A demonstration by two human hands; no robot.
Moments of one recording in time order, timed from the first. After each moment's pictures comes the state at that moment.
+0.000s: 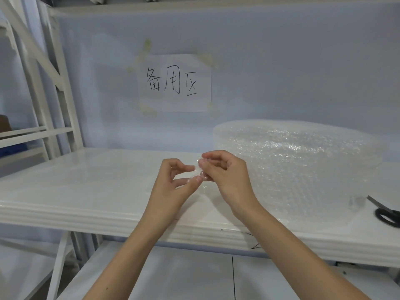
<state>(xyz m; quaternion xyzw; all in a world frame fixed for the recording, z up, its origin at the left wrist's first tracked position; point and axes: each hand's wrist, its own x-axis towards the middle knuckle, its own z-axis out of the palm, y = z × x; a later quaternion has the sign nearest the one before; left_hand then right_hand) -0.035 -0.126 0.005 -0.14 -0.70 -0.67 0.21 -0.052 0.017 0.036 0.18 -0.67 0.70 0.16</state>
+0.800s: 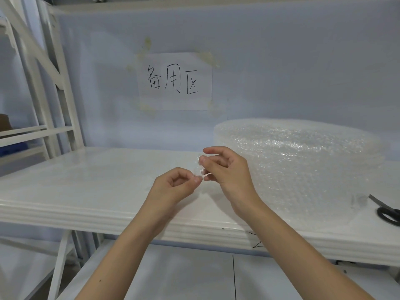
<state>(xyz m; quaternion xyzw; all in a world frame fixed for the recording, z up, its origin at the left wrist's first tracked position) -0.036 -0.133 0.007 -0.12 -0.68 -0.72 0.09 -0.050 0.018 0.040 0.18 -0.65 0.72 0.13</state>
